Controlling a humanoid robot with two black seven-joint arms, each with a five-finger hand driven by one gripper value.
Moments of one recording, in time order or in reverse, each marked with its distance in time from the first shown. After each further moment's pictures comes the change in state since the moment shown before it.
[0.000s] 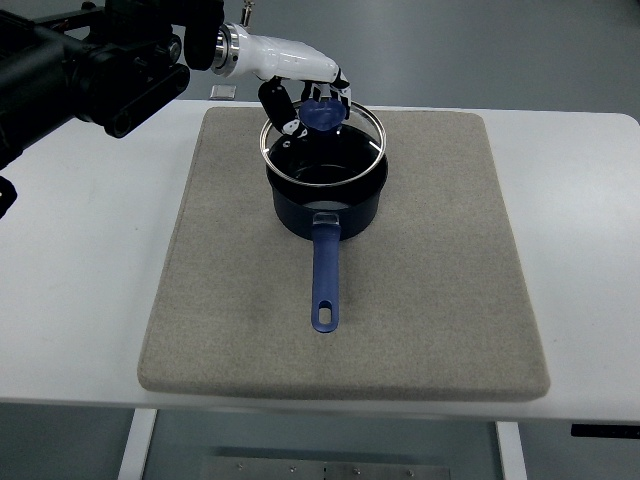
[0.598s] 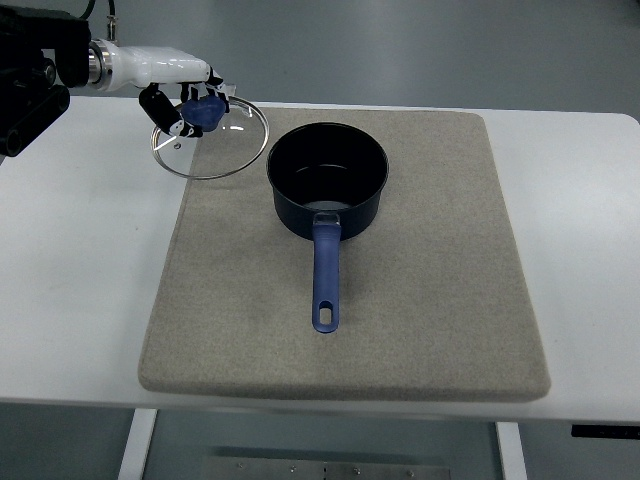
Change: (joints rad) left arm 0.154 0.210 0.017 0.036 0.002 0.090 0.000; right arm 0.000 0.000 0.000 0.000 0.000 0.000 0.000
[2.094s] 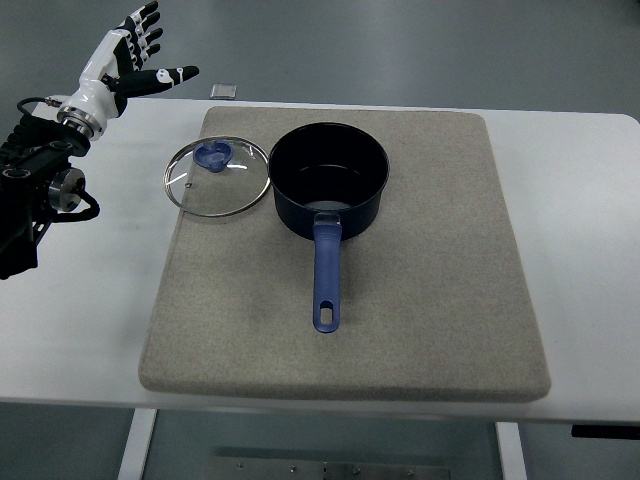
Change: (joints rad) left arm 0.324 -0.110 -0.338 0.114 -1.226 0.038 0.000; right arm 0.000 0.000 0.000 0.000 0.000 -0.001 0.000
